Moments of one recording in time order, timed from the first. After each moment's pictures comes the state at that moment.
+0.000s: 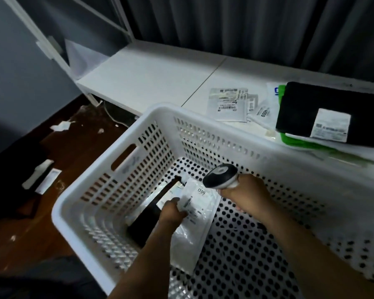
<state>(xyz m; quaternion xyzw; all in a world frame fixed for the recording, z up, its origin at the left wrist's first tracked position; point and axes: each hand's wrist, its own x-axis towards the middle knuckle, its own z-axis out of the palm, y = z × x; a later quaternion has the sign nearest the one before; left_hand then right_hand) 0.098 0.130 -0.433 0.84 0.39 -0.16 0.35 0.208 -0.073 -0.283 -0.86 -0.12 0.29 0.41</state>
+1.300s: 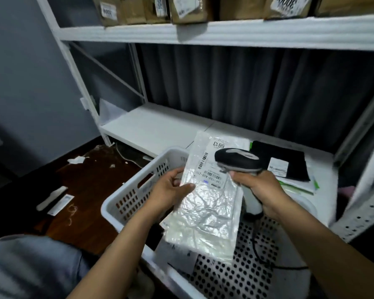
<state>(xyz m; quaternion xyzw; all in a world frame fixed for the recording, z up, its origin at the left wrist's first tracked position) 0.005 0.069 -0.104 0.72 0.16 0.06 0.67 0.111 -0.140 -0.086 -0.71 -0.07 0.19 0.68</state>
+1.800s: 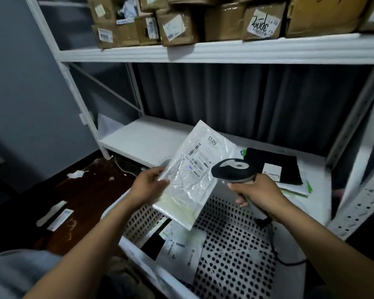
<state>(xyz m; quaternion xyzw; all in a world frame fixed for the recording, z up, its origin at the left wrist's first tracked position) 0.013 0.112 -0.081 0.85 0.19 0.12 0.48 0.103 -0.164 -0.070 -0.79 -0.13 0.17 0.57</state>
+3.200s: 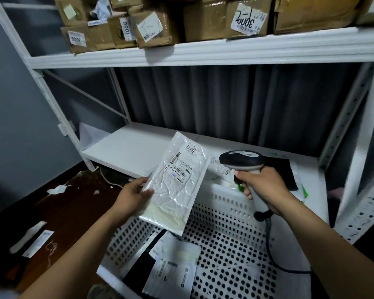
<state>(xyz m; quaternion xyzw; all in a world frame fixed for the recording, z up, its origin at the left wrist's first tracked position) 0.069 0.143 -0.121 0.79 0.22 0.11 0.56 0.174 -0.167 -0.073 -0.77 -0.06 0.12 0.62</state>
